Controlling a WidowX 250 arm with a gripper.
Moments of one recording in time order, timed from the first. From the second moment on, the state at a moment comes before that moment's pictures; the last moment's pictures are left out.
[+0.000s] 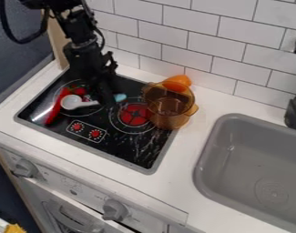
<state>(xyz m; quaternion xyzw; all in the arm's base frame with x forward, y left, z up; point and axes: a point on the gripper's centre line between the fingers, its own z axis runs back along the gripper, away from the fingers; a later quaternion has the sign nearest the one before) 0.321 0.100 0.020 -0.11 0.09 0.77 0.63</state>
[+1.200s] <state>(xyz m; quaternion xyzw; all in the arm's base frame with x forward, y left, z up) 0.332 0.126 0.003 -0.07 0.05 0.78 0.62</state>
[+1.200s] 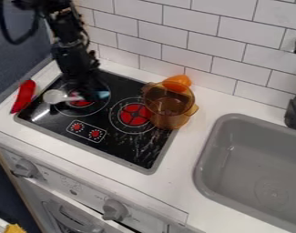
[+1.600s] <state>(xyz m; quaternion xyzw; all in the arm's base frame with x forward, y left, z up) 0.339 0.112 -0.005 -0.04 -0.04 0.74 0.67</state>
